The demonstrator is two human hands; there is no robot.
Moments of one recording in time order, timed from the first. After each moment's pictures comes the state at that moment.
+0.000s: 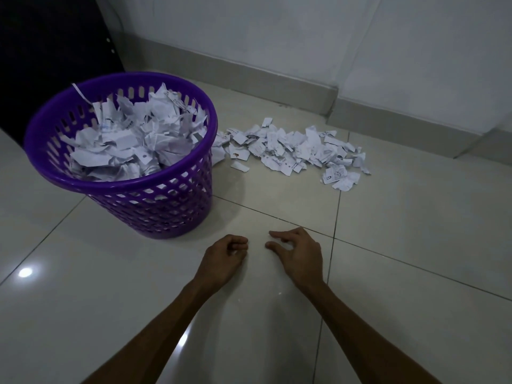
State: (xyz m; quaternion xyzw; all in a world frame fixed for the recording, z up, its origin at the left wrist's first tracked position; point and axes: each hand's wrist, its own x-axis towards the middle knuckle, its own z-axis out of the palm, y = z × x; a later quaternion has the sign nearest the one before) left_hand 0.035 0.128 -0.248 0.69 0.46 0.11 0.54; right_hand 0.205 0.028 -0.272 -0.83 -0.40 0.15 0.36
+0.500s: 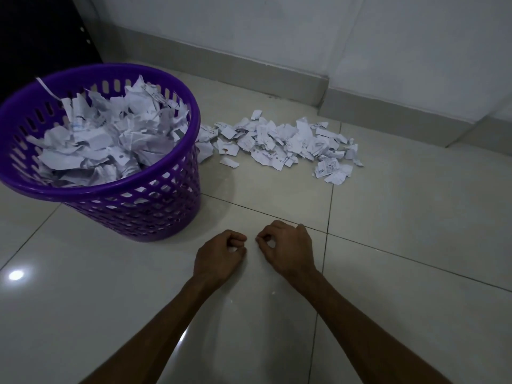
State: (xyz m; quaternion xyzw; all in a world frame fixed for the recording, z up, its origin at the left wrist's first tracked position) left_hand 0.054 0.131 -0.258 0.77 0.47 0.08 0.44; right_hand 0.209 0.045 -0.266 -0.81 -0.55 0.02 0.21
